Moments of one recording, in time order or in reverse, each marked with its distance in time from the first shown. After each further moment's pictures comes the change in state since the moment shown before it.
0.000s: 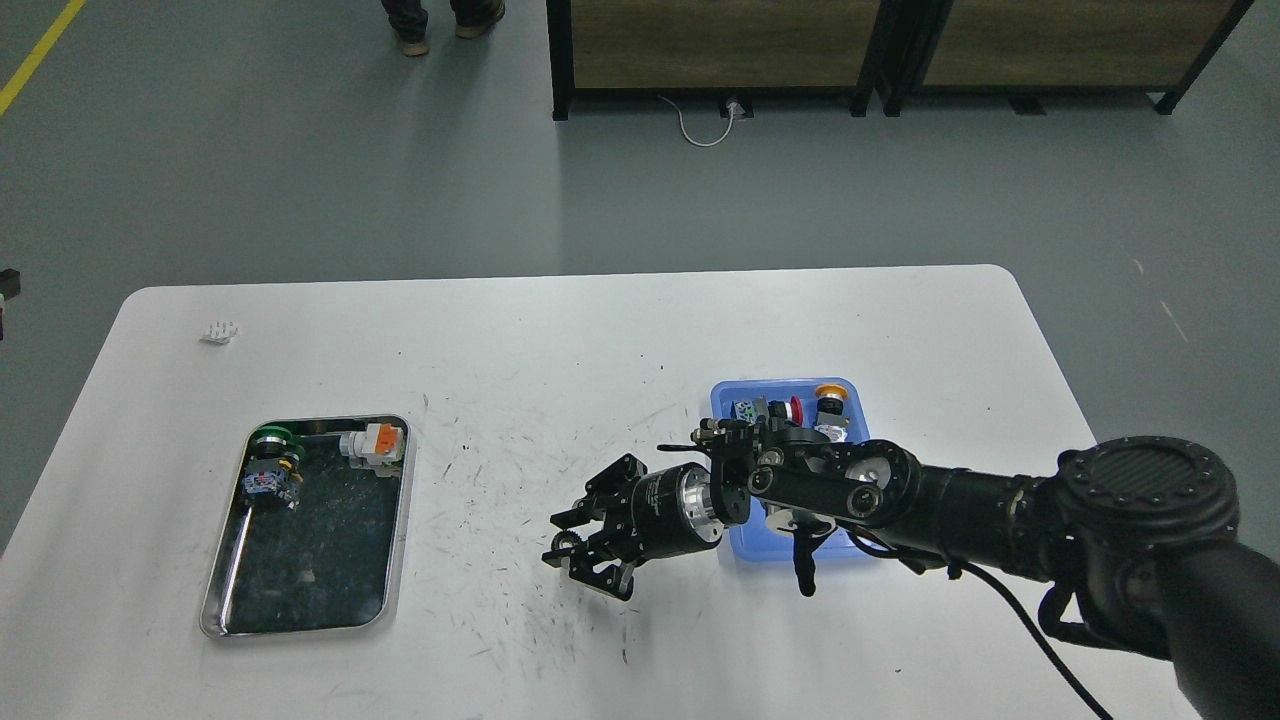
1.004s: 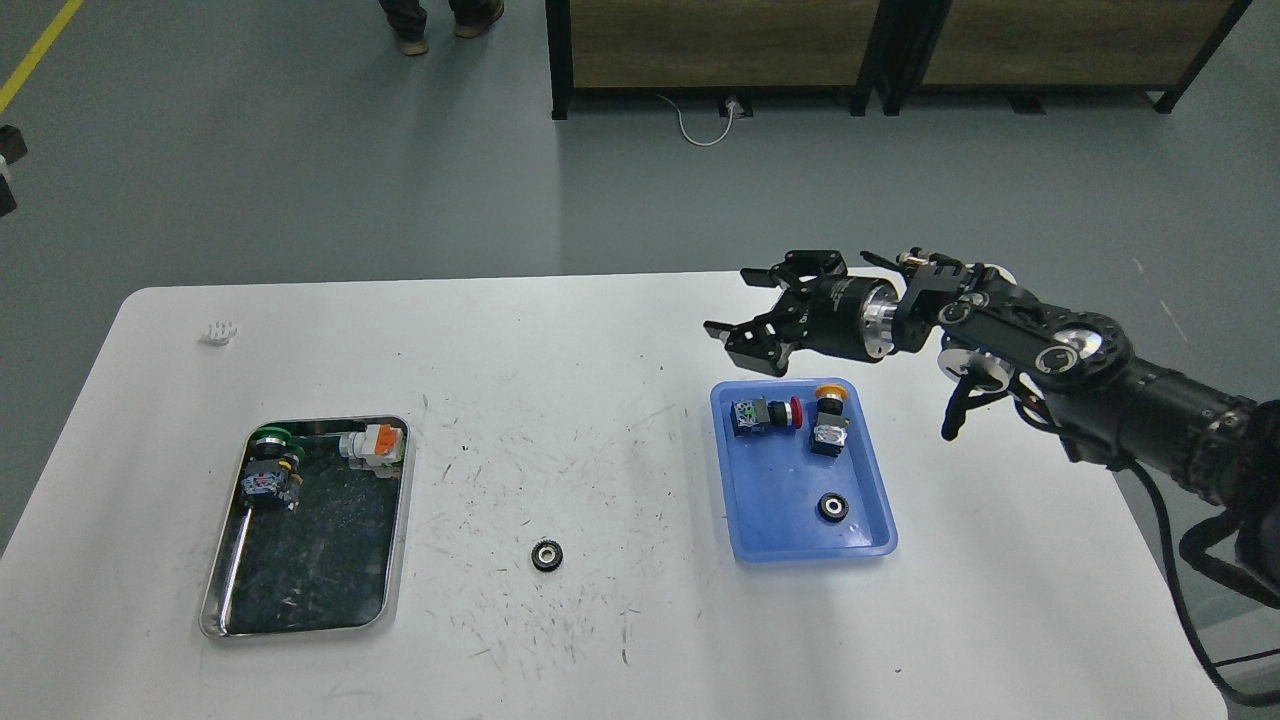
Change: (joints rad) left arm -0.034 -0.119 -0.178 -0.004 -0.004 -0.006 -0.096; right arm 0.097 -0.399 0.339 -0.077 0.034 -0.019 0.029
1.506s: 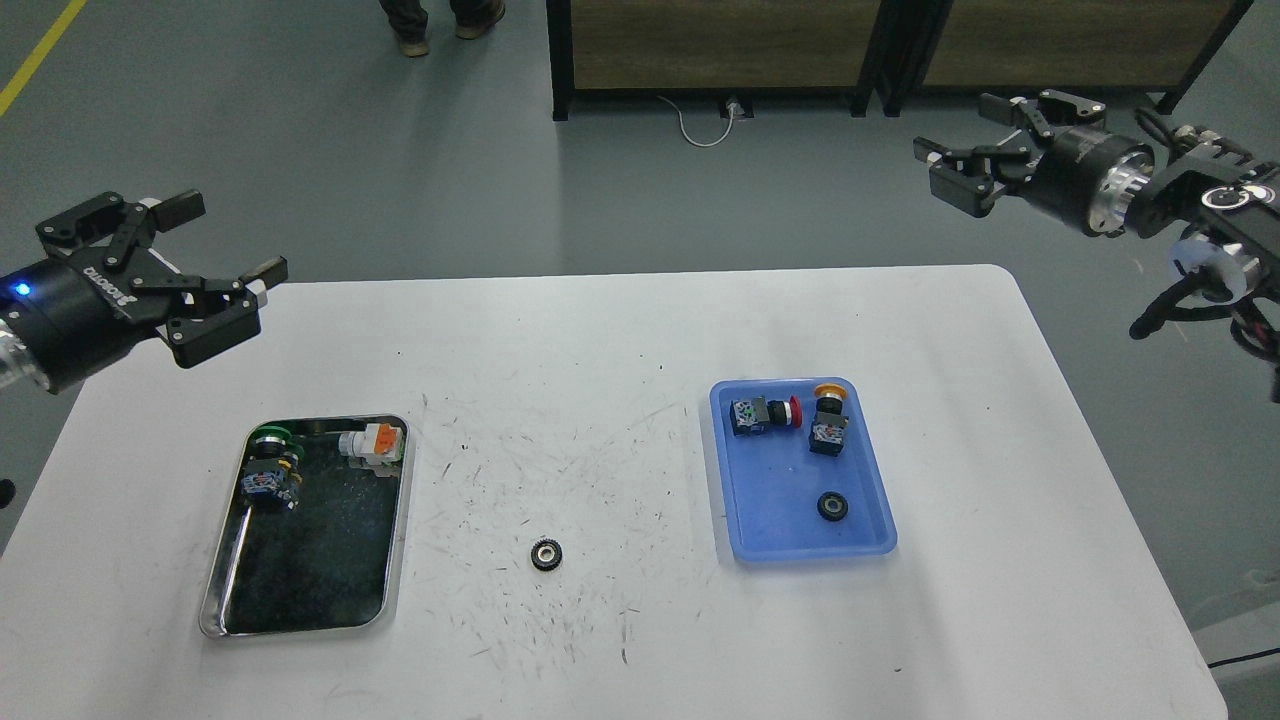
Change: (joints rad) left arm 0.010 -0.204 0.173 -0.157 0.202 -0.049 -0.012; right arm 0.016 -0.289 0.209 -0.006 0.031 -0.023 0.000
